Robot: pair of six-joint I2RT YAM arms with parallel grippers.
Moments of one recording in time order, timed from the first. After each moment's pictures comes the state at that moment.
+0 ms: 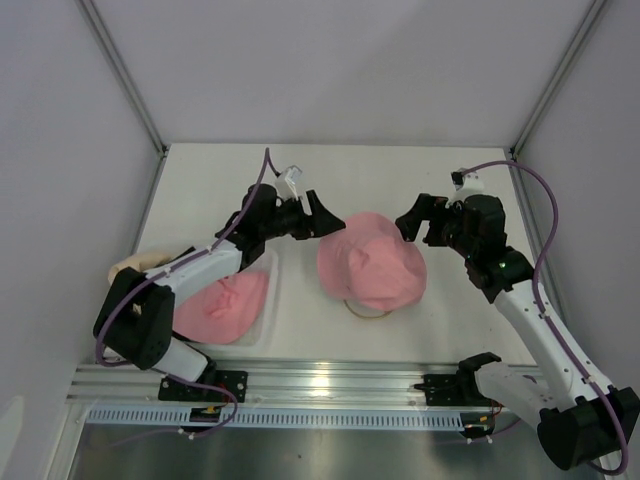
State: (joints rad) left arm -0.51 1.47 0.92 0.21 0.45 -0.71; right arm 0.32 0.98 0.92 -0.33 -0.12 0.39
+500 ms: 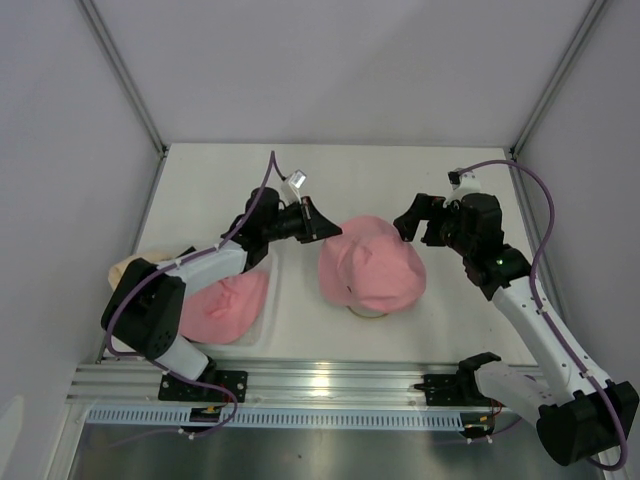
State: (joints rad) left arm -0.50 1.55 0.88 0.37 0.57 -0.79; right arm 0.32 1.00 0.93 -0.33 -0.12 0.39
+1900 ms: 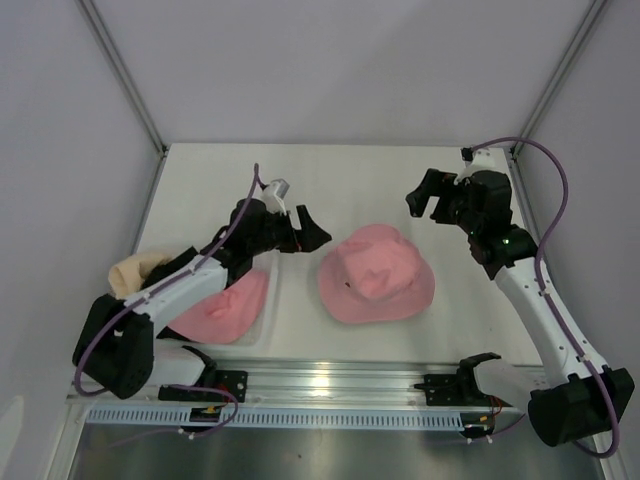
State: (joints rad) left arm -0.50 1.36 0.75 0.18 0.36 -0.60; right arm 0.26 1.10 1.08 -0.36 -0.06 0.35
